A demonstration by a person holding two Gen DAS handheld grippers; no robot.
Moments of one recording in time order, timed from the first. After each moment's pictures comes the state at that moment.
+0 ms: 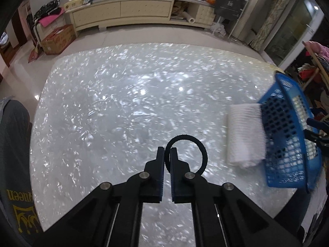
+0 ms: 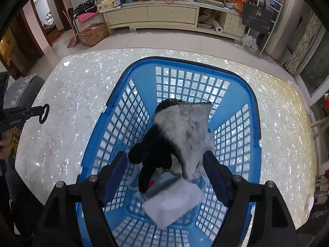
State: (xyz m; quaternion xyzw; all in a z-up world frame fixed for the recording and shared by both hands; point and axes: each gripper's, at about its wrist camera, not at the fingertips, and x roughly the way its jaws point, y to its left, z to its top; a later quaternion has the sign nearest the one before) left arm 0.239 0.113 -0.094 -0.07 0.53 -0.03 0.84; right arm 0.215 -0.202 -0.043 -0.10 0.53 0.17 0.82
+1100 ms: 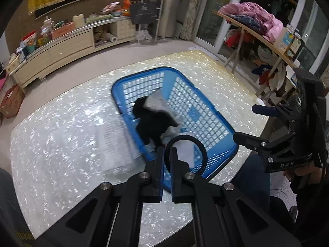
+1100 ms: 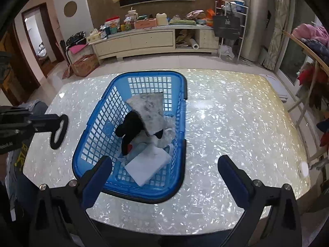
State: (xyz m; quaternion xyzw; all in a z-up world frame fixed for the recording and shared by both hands) left arm 0.184 -0.122 0.006 0.03 0.48 -0.22 0.85; right arm 0.134 -0.293 -0.007 -0.03 0.46 0.13 0.88
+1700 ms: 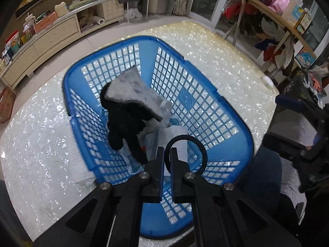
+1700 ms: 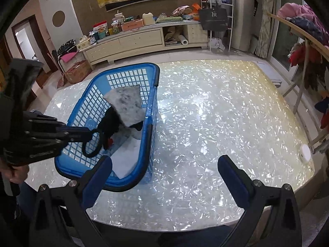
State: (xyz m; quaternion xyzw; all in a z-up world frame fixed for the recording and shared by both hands) left arm 0.226 -0.191 -0.058 0.08 0.54 -0.23 0.80; right arm 0.135 -0.333 -0.028 0.01 0.47 0.11 0.88
